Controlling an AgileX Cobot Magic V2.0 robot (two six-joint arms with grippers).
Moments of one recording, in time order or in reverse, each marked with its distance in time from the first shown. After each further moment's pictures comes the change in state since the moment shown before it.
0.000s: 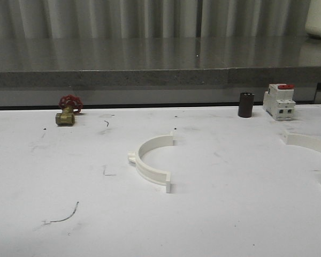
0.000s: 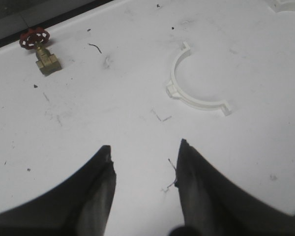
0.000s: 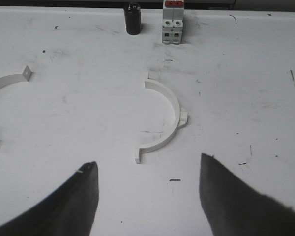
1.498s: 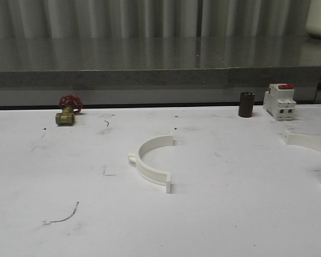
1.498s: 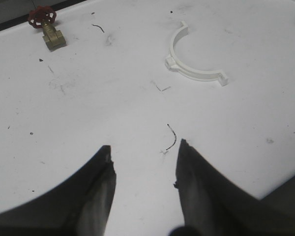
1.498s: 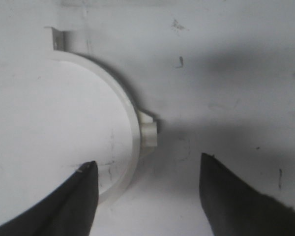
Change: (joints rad) left arm 0.000 -0.299 0.229 -0.004 0.004 0.000; right arm -0.119 1.033 -0.479 -0.014 0.066 0.013
